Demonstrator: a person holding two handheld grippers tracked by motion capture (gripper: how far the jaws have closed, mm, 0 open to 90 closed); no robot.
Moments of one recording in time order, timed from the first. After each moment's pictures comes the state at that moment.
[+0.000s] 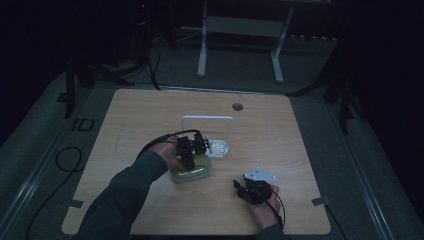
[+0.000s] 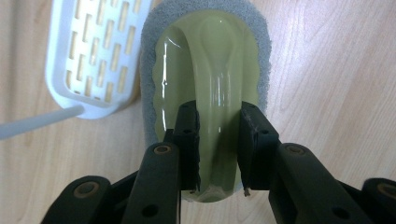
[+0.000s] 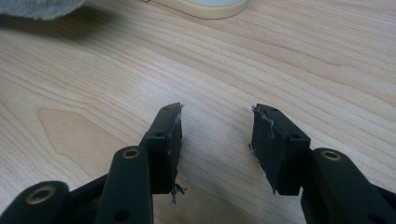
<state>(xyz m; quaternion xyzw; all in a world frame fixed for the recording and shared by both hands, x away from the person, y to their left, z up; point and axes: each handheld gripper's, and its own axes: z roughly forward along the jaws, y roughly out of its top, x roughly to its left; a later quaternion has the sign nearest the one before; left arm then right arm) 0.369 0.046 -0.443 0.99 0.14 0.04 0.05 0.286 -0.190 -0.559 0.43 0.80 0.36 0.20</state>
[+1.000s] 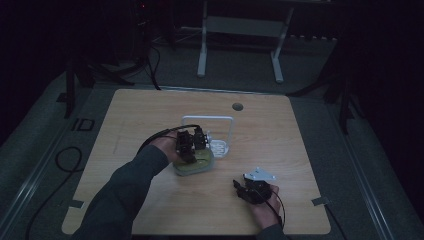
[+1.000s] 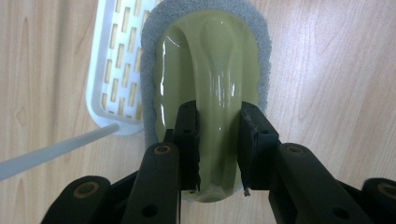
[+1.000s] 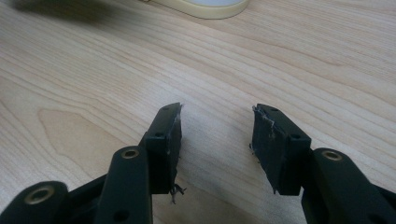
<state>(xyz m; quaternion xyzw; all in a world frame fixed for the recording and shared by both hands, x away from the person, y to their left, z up) 0.377 0.050 -0.433 0.99 0.10 0.07 0.07 0.286 -0.190 -0.559 0.43 0.80 0.36 0.20</state>
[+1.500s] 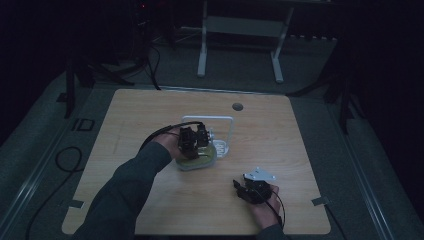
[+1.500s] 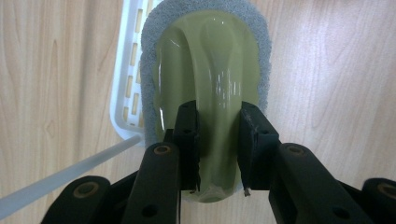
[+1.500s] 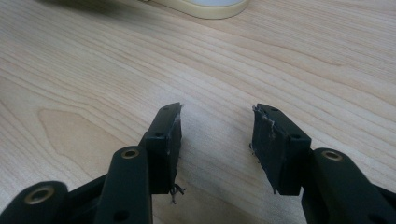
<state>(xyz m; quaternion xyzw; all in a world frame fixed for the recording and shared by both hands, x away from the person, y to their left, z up) 0.382 0.044 -0.425 0.99 0.09 0.10 0.08 0.286 -0.190 -0.559 0.43 0.80 0.36 0.20</state>
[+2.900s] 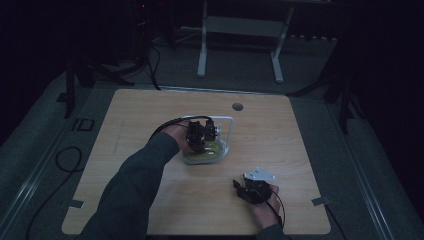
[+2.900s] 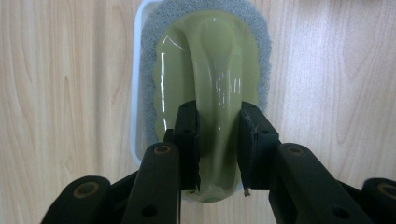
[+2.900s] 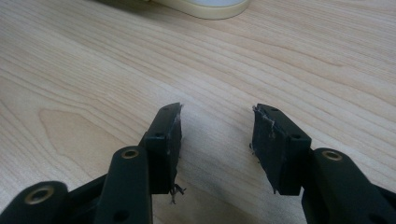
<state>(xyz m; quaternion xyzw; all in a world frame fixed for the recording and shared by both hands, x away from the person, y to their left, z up) 0.406 0.025 -0.429 0.99 0.03 0.10 0.08 0.286 -0.189 -0.559 0.43 0.80 0.36 0.20</state>
